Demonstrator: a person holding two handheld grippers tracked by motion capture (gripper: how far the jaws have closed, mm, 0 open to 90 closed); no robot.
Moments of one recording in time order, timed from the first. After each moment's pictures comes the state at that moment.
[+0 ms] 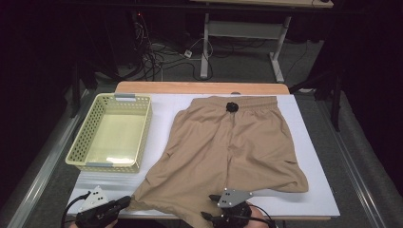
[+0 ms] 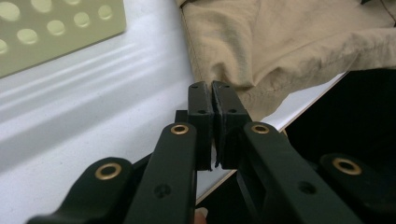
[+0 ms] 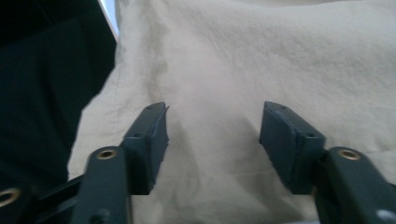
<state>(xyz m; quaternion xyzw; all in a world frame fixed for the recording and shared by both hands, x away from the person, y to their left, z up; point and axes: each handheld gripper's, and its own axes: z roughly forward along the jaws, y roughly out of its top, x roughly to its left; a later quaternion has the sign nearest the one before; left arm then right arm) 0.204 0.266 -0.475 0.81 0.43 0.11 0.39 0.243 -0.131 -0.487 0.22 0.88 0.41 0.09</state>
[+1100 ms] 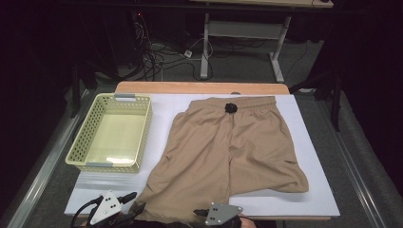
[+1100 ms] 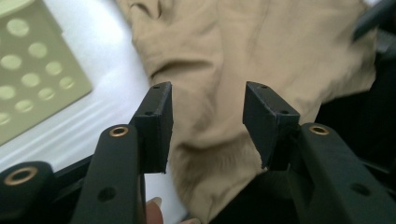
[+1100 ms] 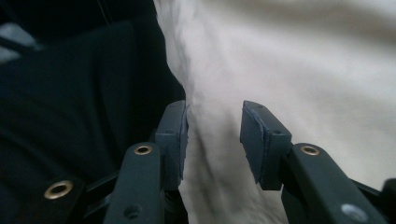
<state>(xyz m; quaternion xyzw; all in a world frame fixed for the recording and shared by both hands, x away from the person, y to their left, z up) 0.195 0.230 -0.459 0.82 0.37 0.16 0.41 0.214 -0.102 -0.484 0.14 0.89 0.42 0.08</state>
